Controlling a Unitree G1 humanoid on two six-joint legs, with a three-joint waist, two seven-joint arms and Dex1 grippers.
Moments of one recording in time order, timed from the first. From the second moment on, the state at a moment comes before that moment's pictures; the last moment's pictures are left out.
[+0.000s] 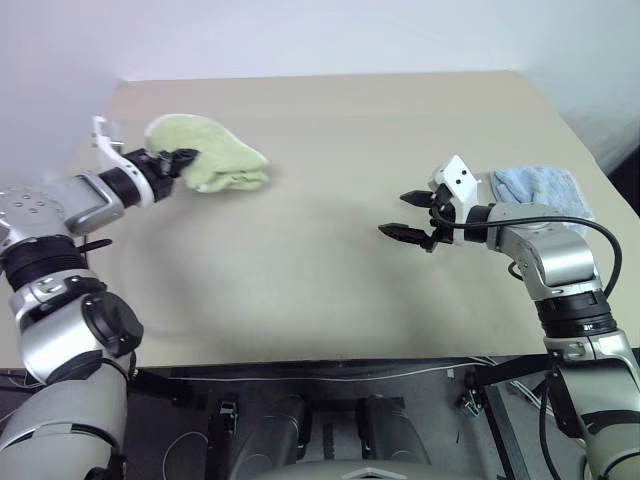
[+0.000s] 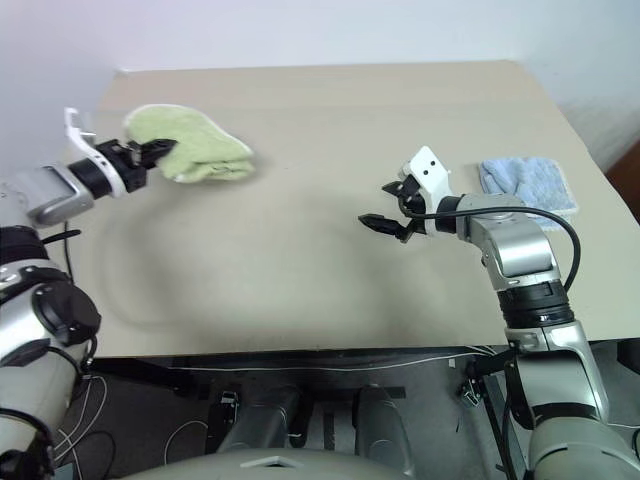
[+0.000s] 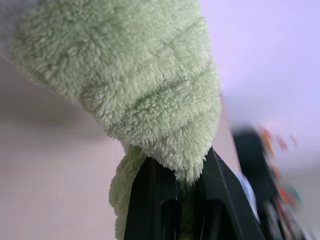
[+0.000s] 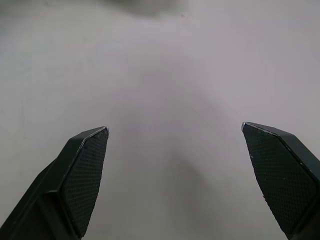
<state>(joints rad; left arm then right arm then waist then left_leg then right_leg) -1.03 0.68 0.72 0.81 -0.72 1.11 -0.29 -0.67 -0.63 0.08 0.15 0.28 0.58 0.92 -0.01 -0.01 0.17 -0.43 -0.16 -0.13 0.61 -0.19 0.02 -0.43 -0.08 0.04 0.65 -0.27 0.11</state>
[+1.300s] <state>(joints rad) -0.52 0.61 1.04 0.61 -1.03 0.97 -0.05 -0.72 -0.62 0.11 0.28 0.18 0.43 1.01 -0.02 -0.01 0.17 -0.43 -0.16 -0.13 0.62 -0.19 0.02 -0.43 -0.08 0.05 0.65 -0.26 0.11</state>
